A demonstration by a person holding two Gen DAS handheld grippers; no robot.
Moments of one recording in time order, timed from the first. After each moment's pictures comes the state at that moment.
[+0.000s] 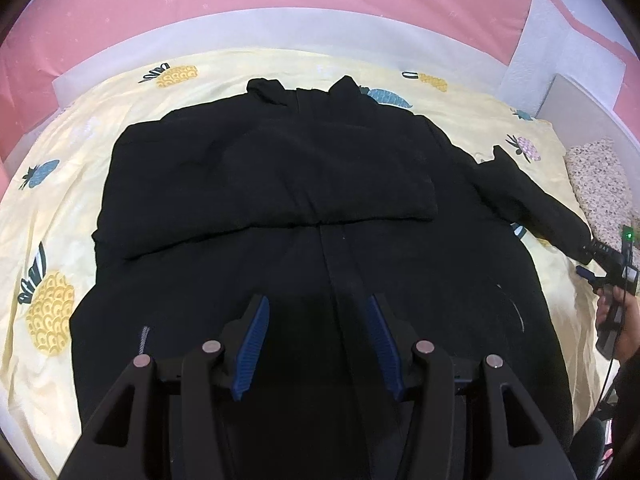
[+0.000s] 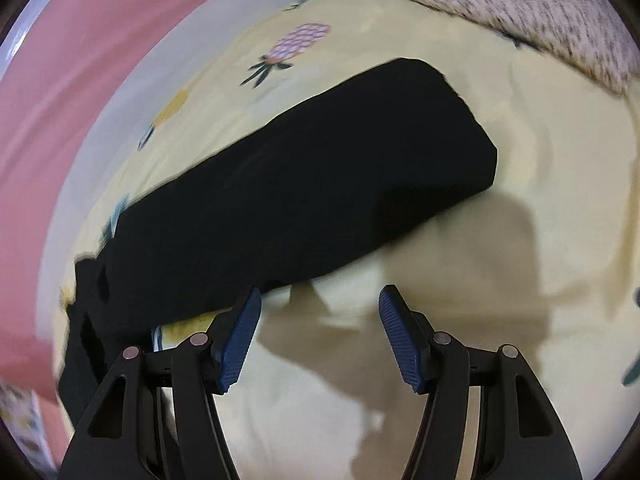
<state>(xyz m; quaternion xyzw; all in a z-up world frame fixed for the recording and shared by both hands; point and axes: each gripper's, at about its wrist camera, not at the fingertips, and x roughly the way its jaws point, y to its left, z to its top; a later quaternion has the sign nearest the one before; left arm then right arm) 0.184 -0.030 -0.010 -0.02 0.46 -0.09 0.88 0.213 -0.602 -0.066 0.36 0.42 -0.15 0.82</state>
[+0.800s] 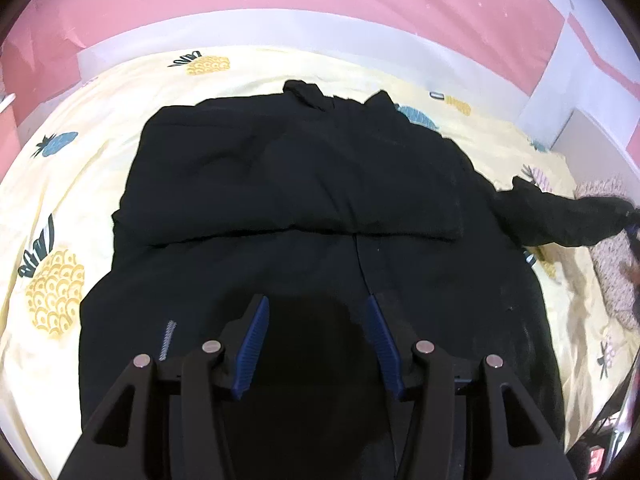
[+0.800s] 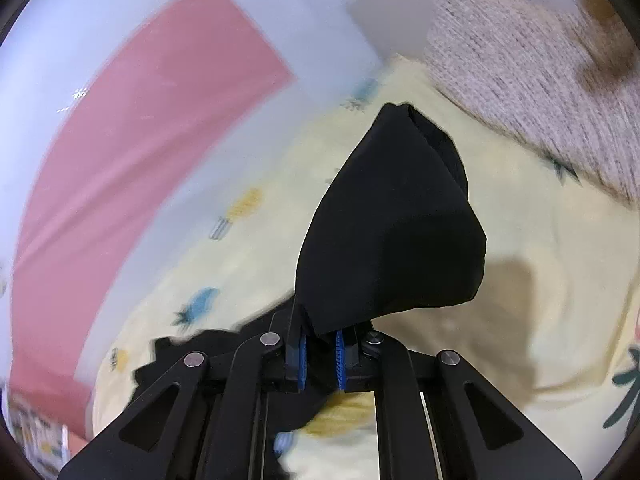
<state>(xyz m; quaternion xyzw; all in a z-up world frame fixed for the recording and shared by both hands) 0.181 0.013 -0.009 -0.08 0.45 -0.07 0.89 0.234 -0.573 0.094 0.33 0.28 -0.11 0.89</state>
